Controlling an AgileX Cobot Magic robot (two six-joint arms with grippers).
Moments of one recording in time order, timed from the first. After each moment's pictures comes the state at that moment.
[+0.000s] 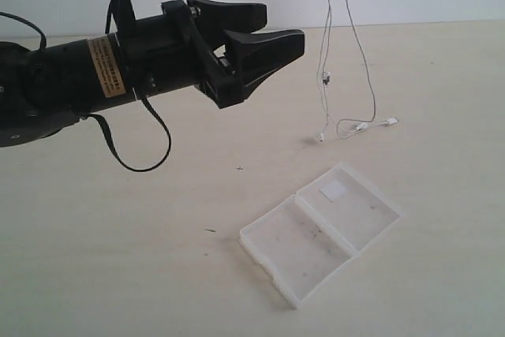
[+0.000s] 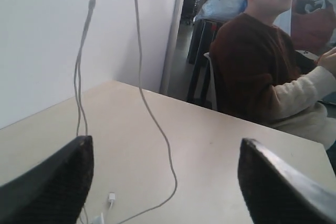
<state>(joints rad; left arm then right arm) -0.40 1.72 -0.82 0.80 -1.02 -0.68 0.33 1.34 -1.37 0.79 0.40 -0.73</state>
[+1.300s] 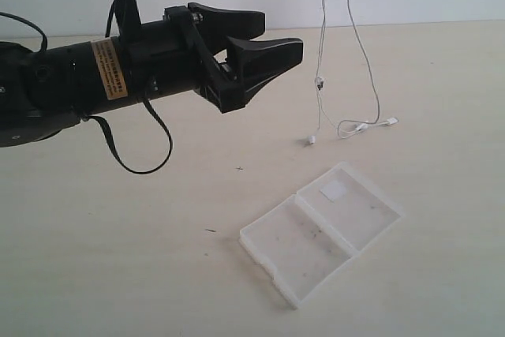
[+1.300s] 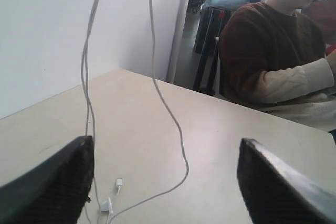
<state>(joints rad) -0.40 1.72 -0.82 0.80 -0.97 -0.68 0.33 1.34 -1.37 0.79 0.42 -0.73</state>
